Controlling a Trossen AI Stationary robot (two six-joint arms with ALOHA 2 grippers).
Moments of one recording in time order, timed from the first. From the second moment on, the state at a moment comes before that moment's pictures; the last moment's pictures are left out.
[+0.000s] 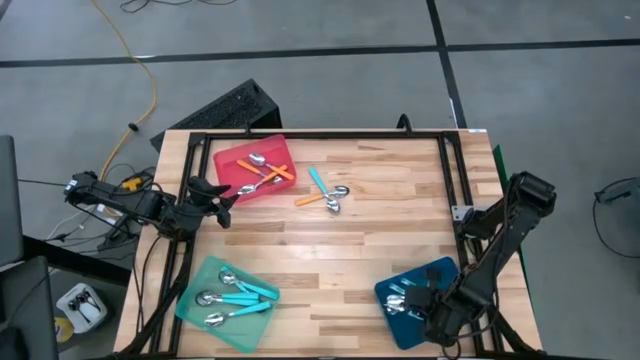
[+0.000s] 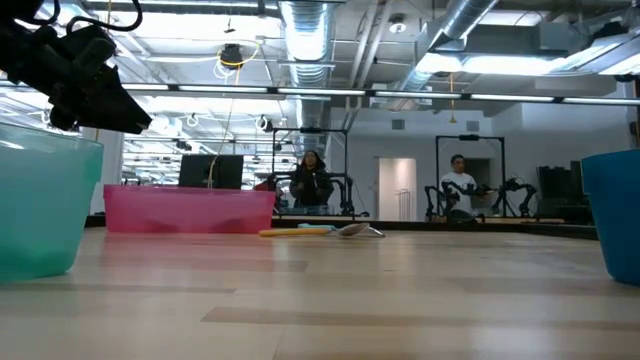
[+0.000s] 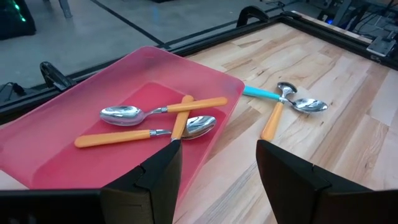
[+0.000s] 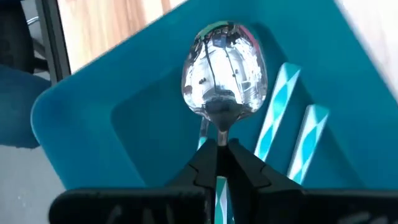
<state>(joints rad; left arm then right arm) -0.29 0.38 0.36 -0.71 -0.90 -0.77 0.97 1.56 1.02 -0.75 0.26 1.16</state>
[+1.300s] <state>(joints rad) -0.29 0.38 0.36 -0.71 -0.90 -0.78 0.99 1.56 0.76 -0.42 0.26 1.32</state>
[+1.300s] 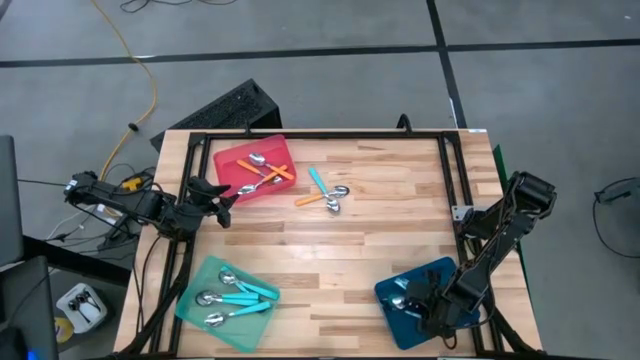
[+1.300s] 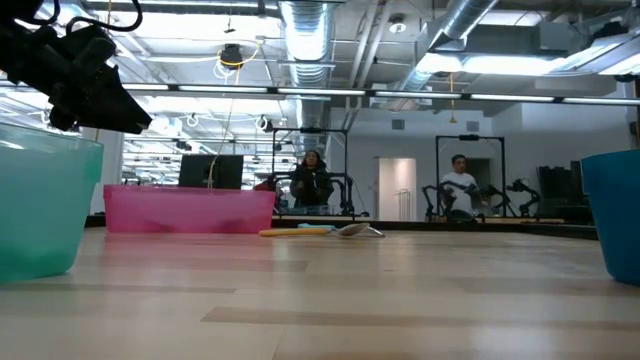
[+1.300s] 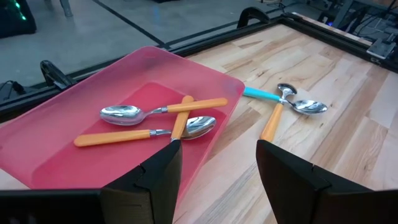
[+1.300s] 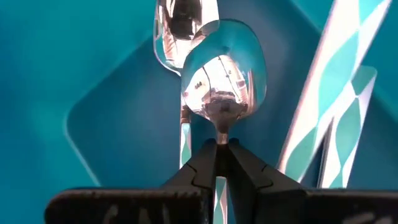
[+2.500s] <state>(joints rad) -0.29 0.38 0.36 -0.71 -0.90 -0.78 0.99 1.56 0.81 -0.46 0.23 1.36</state>
